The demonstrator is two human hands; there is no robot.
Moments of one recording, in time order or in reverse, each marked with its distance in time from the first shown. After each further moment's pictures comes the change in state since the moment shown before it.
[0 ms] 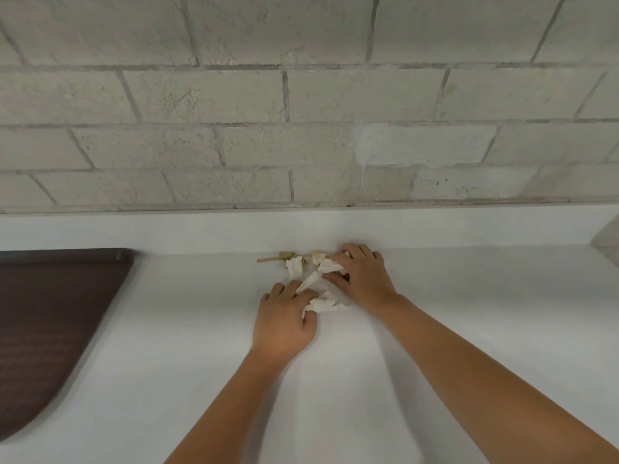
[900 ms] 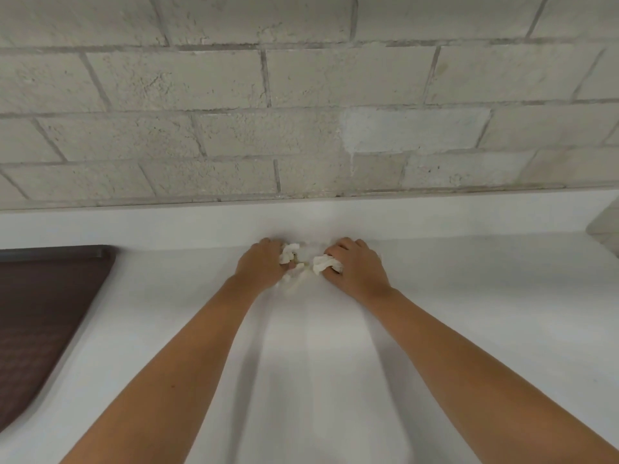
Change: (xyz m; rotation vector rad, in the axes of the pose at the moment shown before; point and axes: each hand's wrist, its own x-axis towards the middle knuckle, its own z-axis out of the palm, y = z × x) left_hand 0.090 -0.041 0.002 -0.099 -0.405 -0.317; right_hand -0.003 0.004 0.002 0.039 0.151 0.004
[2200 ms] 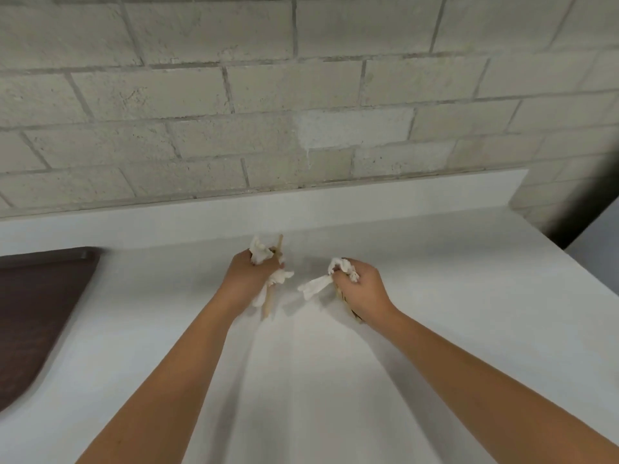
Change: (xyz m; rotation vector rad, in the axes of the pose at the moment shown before) left_hand -0.105 0.047 -0.014 -1.036 -0.028 -0.126; right_hand -0.103 -0.031 -0.079 0.921 -0.013 0.591
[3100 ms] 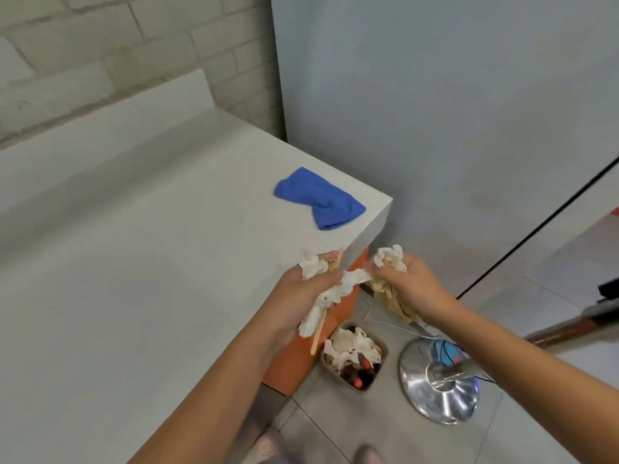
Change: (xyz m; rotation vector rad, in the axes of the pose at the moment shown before) left_hand -0.367 -0.019 0.348 -0.030 -0.979 -0.268; right_hand -0.441 0.079 -0.311 0.227 0.534 0.312
